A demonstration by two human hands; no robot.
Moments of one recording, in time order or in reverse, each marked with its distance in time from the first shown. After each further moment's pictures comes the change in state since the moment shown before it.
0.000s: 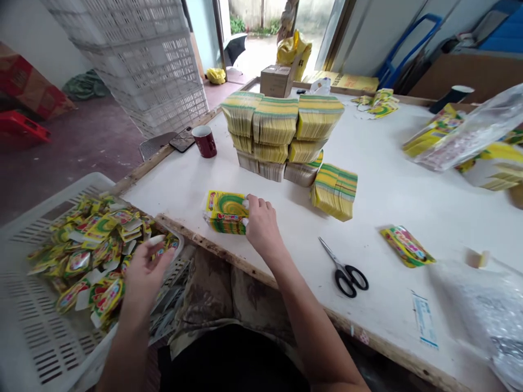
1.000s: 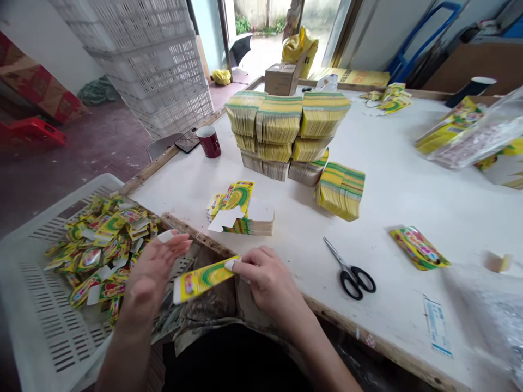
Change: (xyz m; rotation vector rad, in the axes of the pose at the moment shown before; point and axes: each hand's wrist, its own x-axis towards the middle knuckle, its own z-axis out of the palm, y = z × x) left_hand -0.028 0.053 0.002 -0.494 -0.395 0.108; right_hand -0.088 -0.016 -0.027 0.458 -0.094 -0.303
